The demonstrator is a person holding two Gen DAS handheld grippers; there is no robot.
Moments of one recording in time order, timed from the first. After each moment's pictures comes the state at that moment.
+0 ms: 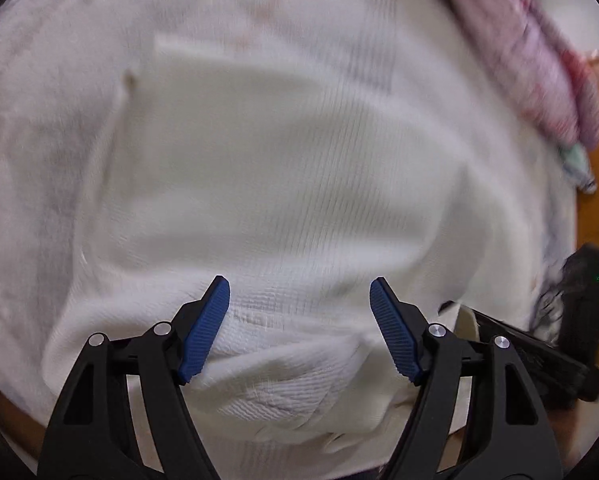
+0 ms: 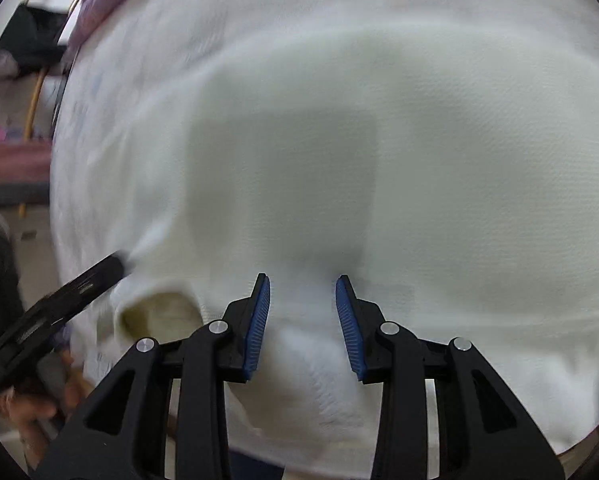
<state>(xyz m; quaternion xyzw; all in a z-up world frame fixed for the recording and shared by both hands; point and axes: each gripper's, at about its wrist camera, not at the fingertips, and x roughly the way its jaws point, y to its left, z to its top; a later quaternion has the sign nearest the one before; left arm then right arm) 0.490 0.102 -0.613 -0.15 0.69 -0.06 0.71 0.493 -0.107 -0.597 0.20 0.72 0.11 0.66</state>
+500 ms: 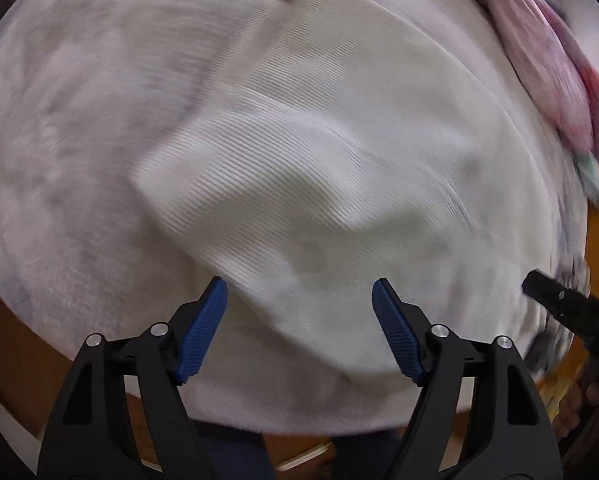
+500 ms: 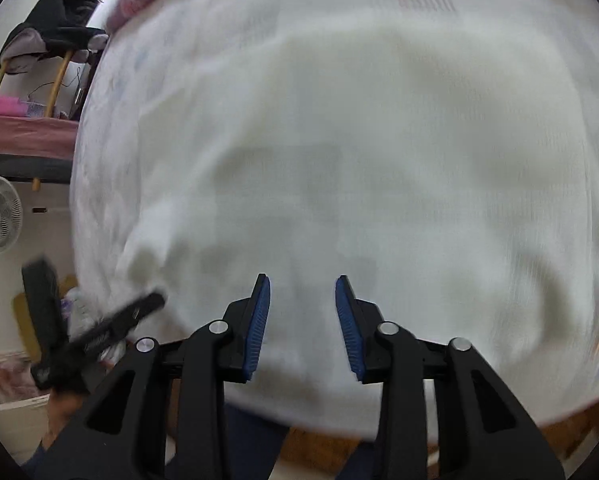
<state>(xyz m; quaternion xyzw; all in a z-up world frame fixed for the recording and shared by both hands) 0.382 0.171 -0.601 -0.21 0.67 0.02 0.71 0.452 -0.113 -0.538 0.18 0.68 0.12 0.70</state>
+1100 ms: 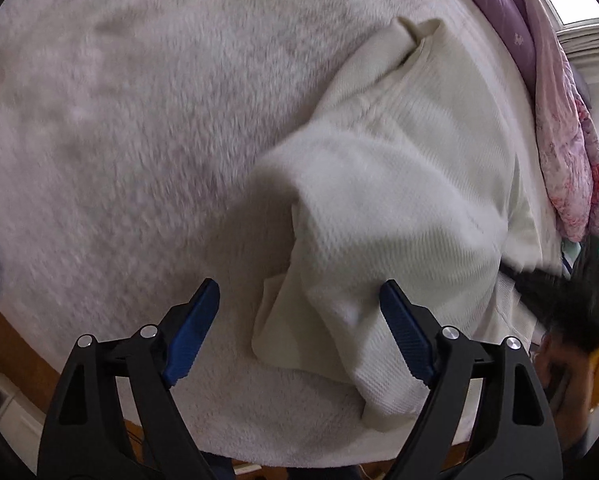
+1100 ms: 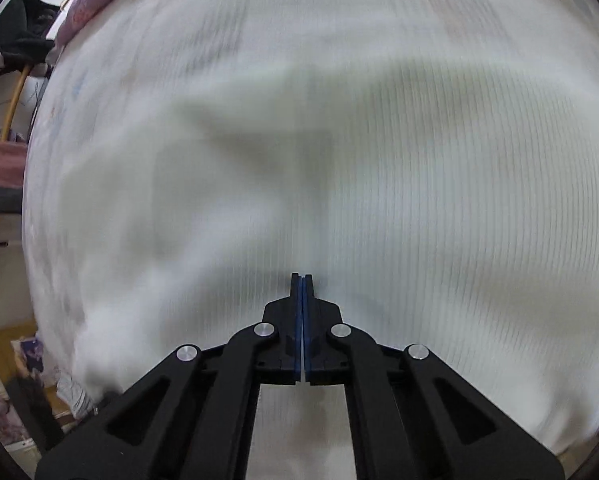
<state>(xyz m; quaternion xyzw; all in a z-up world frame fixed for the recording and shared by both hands) 0.345 0.242 -0.642 -0.32 0.64 0.05 0.70 0.500 -0.076 -0.619 0.15 0.70 0.06 0.69</state>
